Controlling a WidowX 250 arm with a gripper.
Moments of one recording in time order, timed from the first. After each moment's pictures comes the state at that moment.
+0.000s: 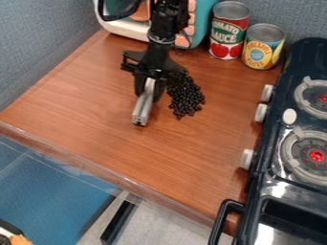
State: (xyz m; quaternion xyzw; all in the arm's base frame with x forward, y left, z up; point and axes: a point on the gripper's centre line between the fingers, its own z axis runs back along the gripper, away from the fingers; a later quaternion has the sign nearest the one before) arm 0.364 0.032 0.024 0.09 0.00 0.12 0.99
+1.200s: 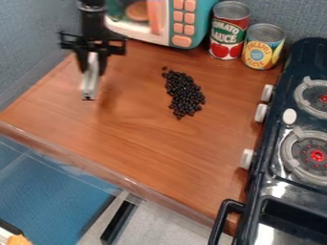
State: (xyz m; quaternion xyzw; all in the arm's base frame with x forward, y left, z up) arm 0.342 0.165 0.056 0.08 -0.02 0.23 0.97
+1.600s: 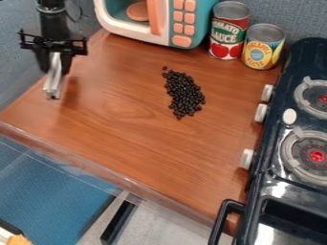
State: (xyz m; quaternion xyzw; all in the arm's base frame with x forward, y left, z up) arm 0.325 0.208 0.048 0.10 -0.01 0.25 0.96
